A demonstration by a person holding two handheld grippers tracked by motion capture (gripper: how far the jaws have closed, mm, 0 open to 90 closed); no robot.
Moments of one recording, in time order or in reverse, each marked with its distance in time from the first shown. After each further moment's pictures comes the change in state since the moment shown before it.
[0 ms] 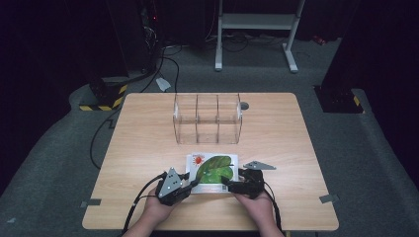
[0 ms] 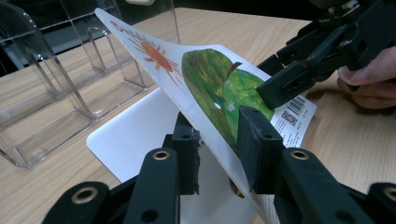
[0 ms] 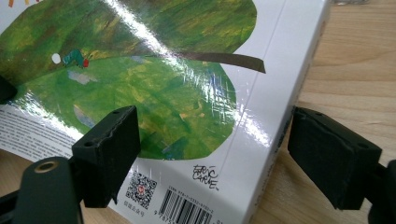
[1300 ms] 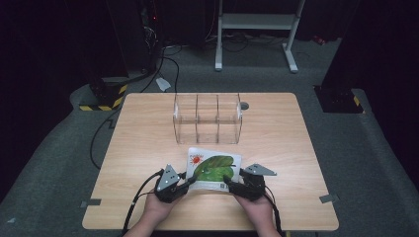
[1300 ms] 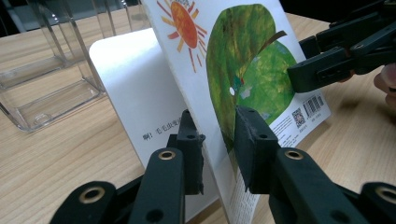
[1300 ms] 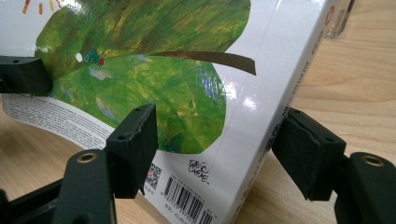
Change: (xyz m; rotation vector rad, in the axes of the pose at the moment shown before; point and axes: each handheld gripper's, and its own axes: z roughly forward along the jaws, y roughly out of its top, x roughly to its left) left arm 0.010 -0.007 0.004 0.042 0.028 -0.141; right arm 0.016 -0.002 -0.015 -0.076 -0.094 -0.090
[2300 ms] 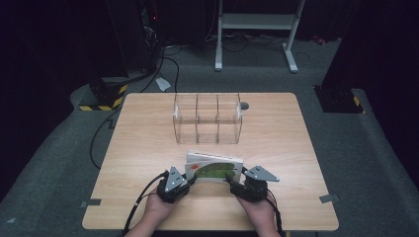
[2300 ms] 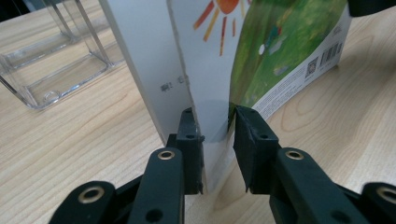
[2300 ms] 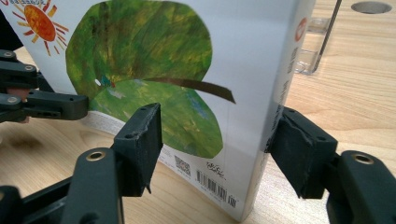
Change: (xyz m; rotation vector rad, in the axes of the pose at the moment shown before) left arm 0.001 -0.013 0.015 0.110 0.064 0.065; right arm 0.009 0.002 -0.016 -0.093 -0.057 -0.087
